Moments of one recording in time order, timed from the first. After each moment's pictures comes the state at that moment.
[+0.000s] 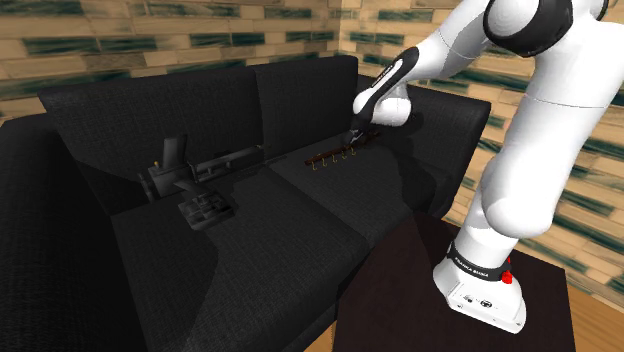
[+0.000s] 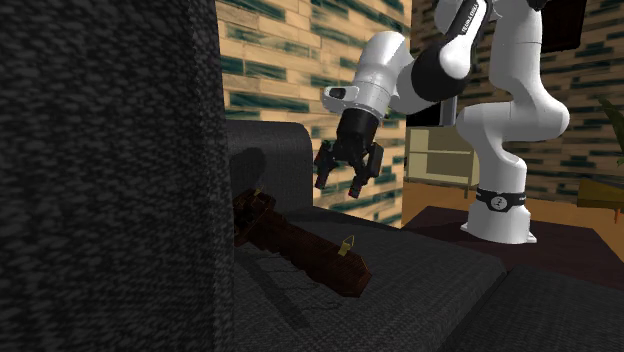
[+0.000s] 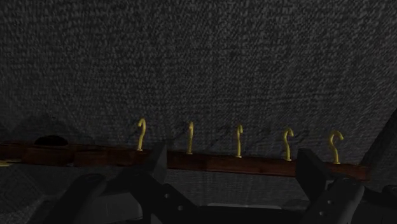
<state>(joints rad) 0.10 0.01 -0.55 -2.49 0.35 2.92 -0.53</state>
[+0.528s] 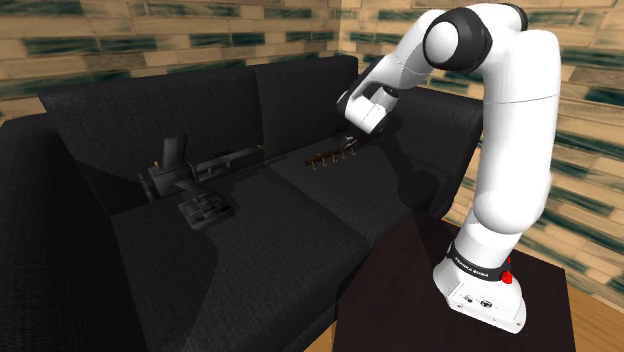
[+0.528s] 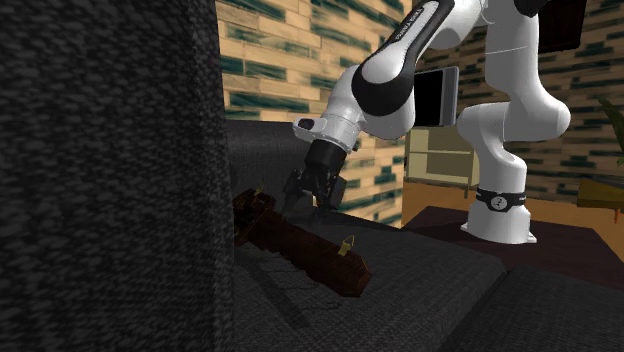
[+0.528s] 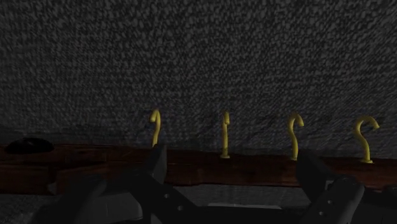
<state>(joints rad) -0.14 0.33 -0.30 -2.22 1.07 2.97 -1.14</state>
